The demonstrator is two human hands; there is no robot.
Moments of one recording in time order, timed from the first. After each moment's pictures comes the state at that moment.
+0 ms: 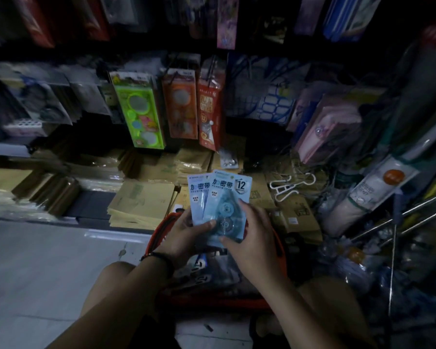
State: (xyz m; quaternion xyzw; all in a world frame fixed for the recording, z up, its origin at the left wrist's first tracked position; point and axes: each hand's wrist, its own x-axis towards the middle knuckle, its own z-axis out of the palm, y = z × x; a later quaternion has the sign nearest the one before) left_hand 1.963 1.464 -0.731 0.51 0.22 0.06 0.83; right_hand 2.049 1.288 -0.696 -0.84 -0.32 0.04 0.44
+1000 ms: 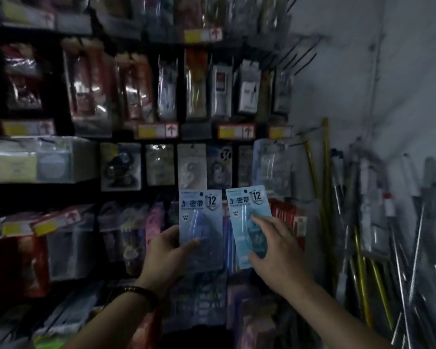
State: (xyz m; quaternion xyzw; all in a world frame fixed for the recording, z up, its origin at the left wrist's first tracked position) left_hand 2.158 1.468 -0.287 0.71 -0.01 0.33 0.62; right_hand 2.260 1.221 -0.286 -0.82 -0.33 -0.33 0.33
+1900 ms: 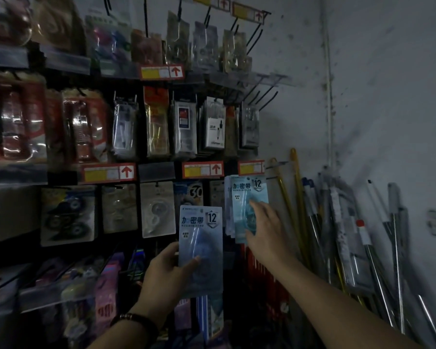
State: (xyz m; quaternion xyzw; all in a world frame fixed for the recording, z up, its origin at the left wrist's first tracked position) left_hand 2.237 1.422 -0.216 0.73 -0.03 0.34 0.59; right_hand 2.374 1.220 -0.177 -0.82 -0.24 -0.39 0.35
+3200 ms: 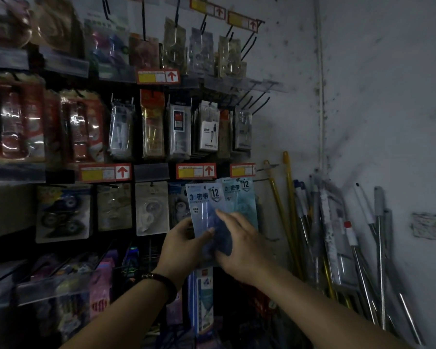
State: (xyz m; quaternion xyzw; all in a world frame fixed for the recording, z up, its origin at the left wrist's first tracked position) left_hand 2.245 1.377 -0.173 0.71 -0.05 0.31 0.63; right_hand 2.335 1.225 -0.192 -0.78 -0.39 -0.39 0.29
